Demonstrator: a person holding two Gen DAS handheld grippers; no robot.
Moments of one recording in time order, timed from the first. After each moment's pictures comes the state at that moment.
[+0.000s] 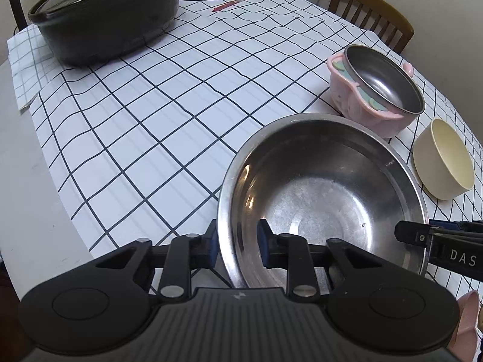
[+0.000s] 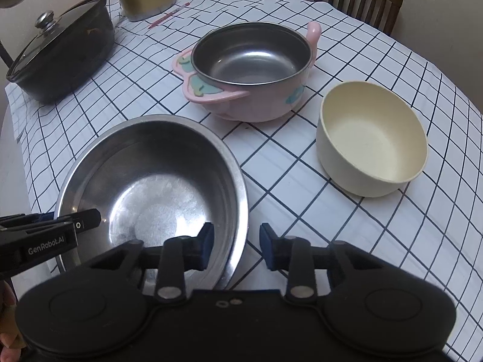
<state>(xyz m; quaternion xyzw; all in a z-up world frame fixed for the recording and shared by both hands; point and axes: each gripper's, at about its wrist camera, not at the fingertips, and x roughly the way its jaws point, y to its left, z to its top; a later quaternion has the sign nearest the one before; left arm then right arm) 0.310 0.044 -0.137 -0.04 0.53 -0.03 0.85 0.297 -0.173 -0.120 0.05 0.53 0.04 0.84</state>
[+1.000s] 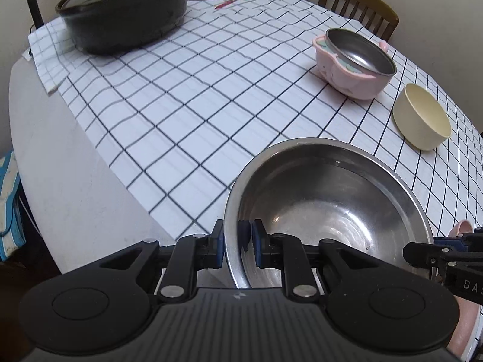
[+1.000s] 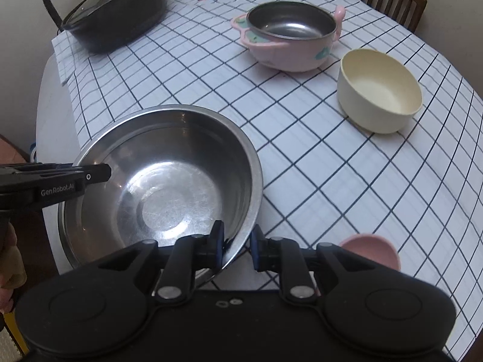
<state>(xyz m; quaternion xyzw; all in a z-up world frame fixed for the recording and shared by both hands) 0.231 0.062 -0.120 -0.02 0.53 -0.04 0.85 0.210 -0.160 -0.101 0.02 0.56 0.10 0.82</state>
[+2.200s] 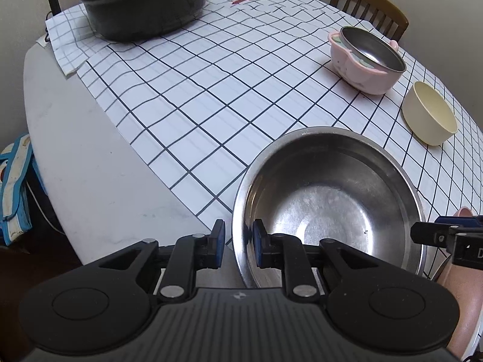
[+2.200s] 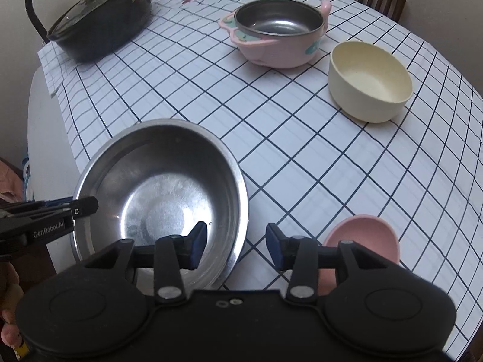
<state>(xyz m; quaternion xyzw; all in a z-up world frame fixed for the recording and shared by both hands) 0.212 0.078 -0.116 -0.02 0.52 -0.02 0.85 0.202 -0.154 -0.098 0.05 0.55 0.06 0.83</state>
